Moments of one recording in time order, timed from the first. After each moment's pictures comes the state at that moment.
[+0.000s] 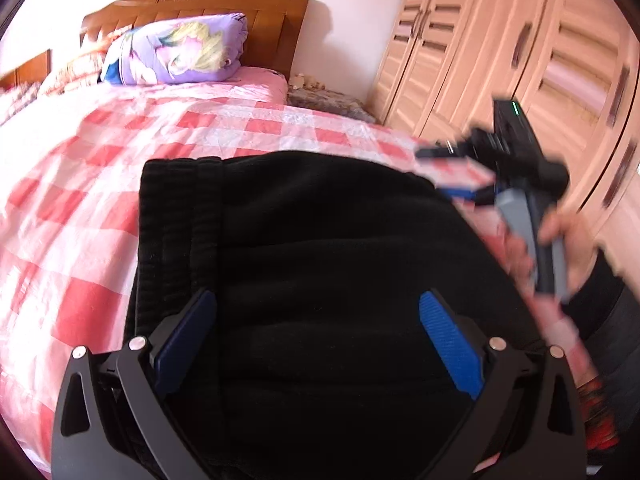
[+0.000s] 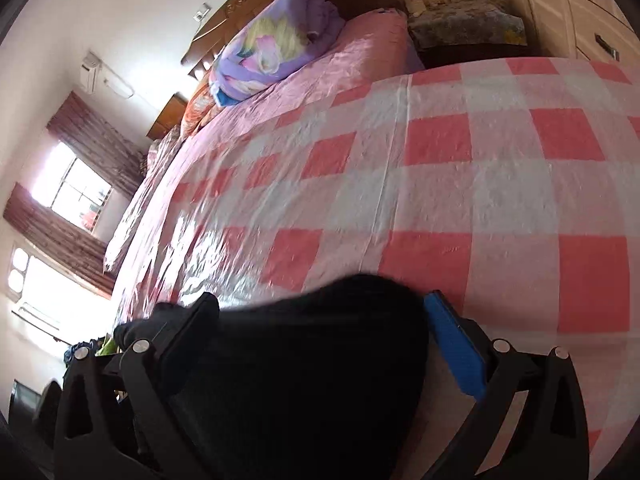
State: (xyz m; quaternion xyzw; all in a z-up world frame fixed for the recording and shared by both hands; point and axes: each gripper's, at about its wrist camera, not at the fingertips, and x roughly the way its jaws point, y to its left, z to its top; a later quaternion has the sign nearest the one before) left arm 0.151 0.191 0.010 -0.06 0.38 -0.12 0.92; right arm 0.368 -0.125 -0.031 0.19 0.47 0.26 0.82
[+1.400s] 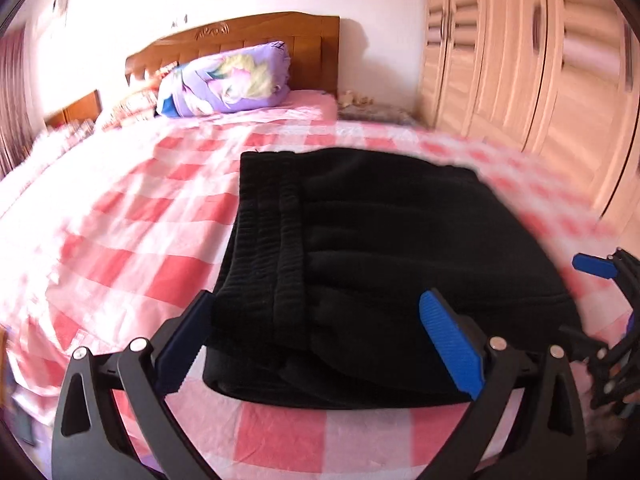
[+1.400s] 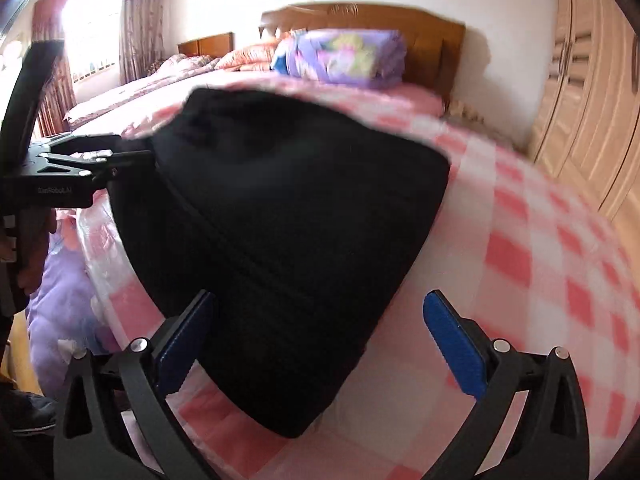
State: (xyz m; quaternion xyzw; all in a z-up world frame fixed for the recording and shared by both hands) left arm 0.086 0.187 0.019 0.03 0.35 0.00 0.94; right arm 0.096 -0.113 -0.029 -0.10 0.35 0.26 0.89
